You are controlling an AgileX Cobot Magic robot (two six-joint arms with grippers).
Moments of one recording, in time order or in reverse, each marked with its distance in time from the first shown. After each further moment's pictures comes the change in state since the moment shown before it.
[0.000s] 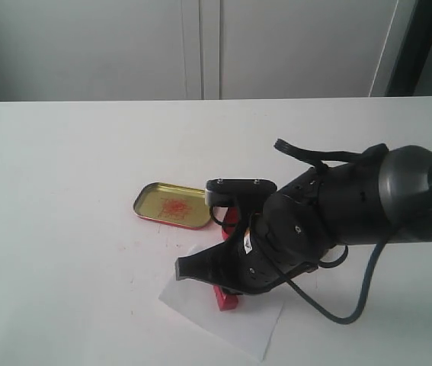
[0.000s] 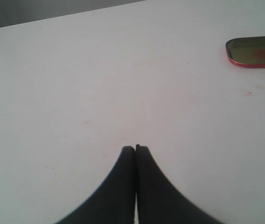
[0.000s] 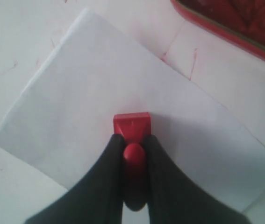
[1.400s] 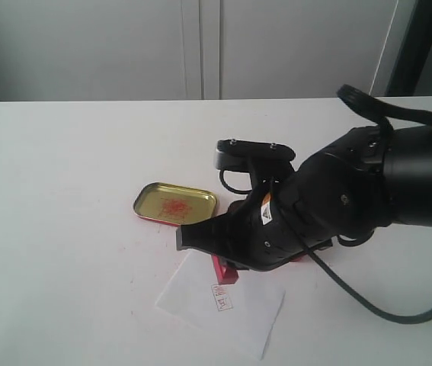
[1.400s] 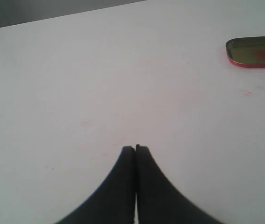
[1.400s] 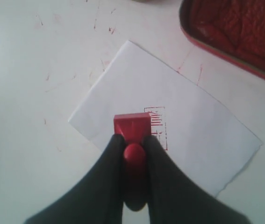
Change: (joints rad) left arm 0.000 0.000 0.000 0.000 0.000 0.000; right arm 0.000 -0.191 0.002 0.026 0.081 -0.002
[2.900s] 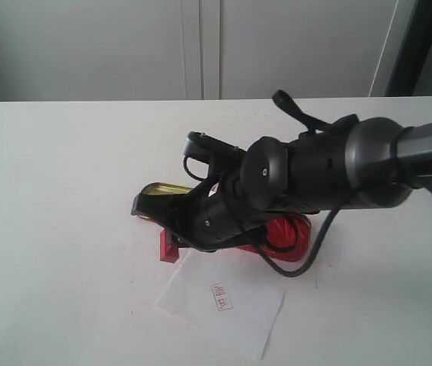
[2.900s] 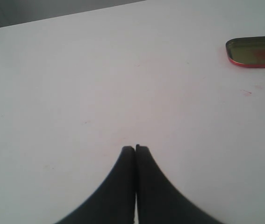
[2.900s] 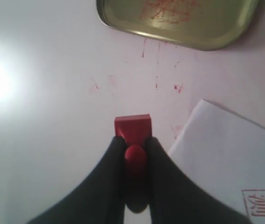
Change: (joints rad) left arm 0.000 0.000 0.000 0.000 0.000 0.000; right arm -0.017 0.259 -0.161 0.522 -0.184 -0.315
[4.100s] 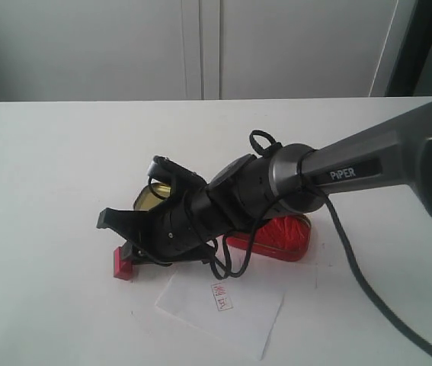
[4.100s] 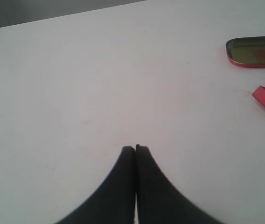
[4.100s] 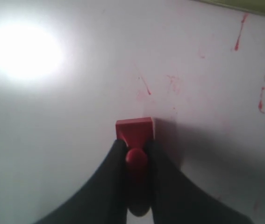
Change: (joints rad) left arm 0.000 0.000 0.000 0.000 0.000 0.000; right arm -0.005 0.267 -0.164 0.817 0.130 -0.803
